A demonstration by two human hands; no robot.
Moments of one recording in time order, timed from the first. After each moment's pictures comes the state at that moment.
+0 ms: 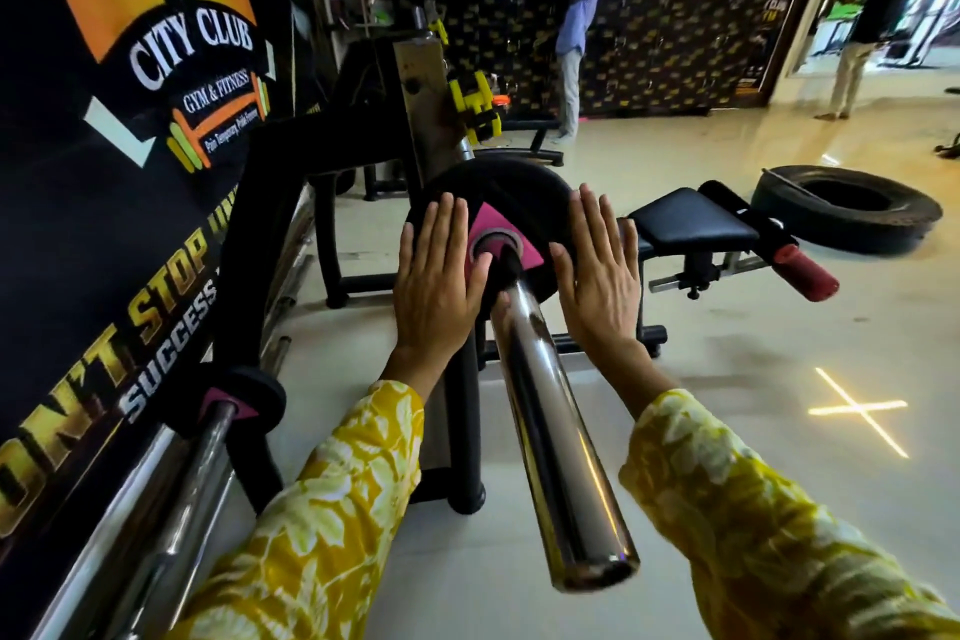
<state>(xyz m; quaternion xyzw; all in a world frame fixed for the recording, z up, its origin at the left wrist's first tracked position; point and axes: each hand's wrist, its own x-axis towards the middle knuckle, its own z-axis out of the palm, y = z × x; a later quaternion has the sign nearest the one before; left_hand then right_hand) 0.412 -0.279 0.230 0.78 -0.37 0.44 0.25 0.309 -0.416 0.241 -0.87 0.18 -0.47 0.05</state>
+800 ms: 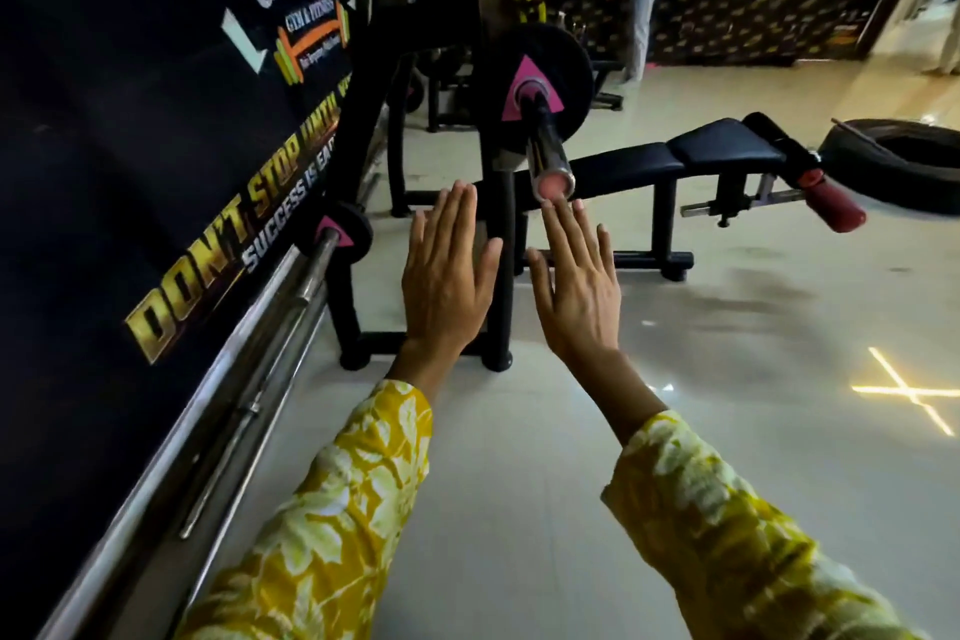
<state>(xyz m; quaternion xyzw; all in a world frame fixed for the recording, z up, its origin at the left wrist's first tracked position) 0.082 -0.069 0.200 0.81 -0.34 0.38 0.30 0.010 -0.186 0.198 -0.89 0.10 -0.42 0.14</state>
